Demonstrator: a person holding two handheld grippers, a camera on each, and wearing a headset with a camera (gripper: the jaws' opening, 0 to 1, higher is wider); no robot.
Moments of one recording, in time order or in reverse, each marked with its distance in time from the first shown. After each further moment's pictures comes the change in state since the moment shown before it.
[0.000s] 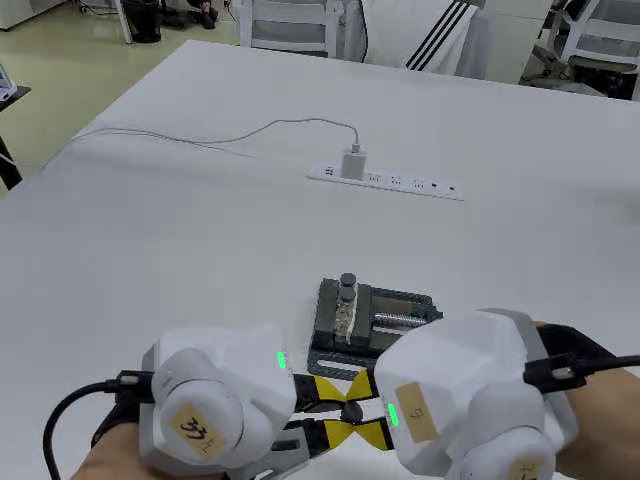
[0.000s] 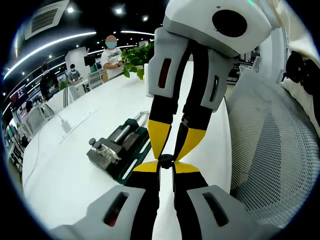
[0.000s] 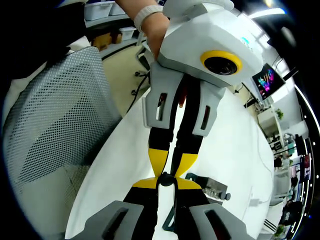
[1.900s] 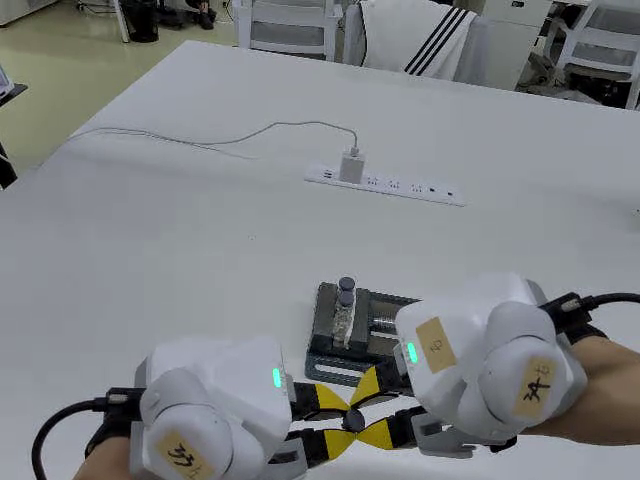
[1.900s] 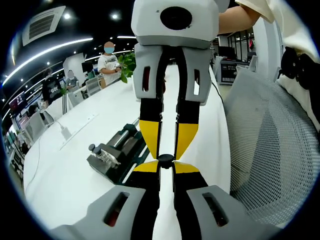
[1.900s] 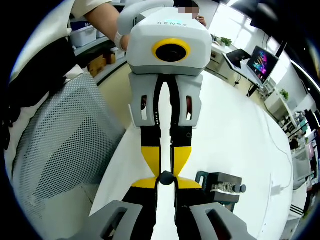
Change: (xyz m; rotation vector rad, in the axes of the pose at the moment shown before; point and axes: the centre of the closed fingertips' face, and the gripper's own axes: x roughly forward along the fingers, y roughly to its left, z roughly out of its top) left arm -0.002 -0.004 0.004 0.038 -0.036 -0.012; right arm -0.005 0.002 -0.001 0.196 -0.083 0.124
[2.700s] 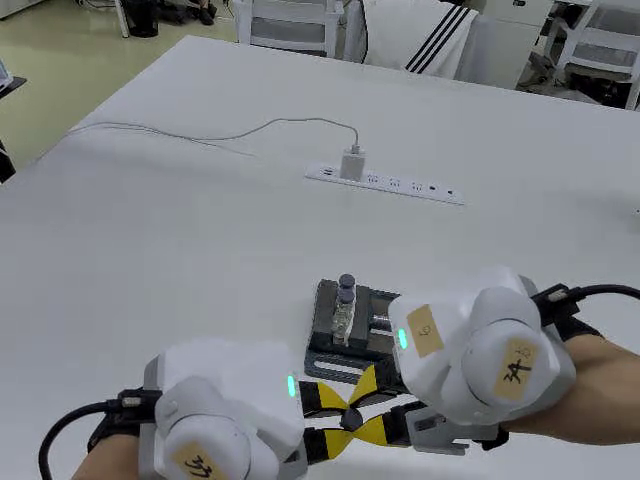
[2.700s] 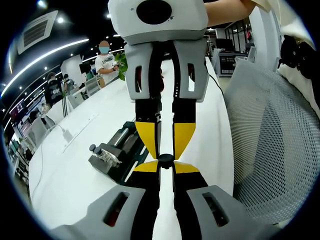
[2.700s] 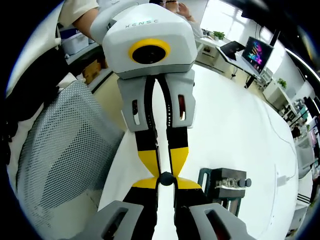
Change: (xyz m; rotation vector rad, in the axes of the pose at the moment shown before) left arm 0.003 0.000 -0.006 0.058 0.045 0.014; right arm 0.006 0.000 -0.001 0.088 0.010 0.010
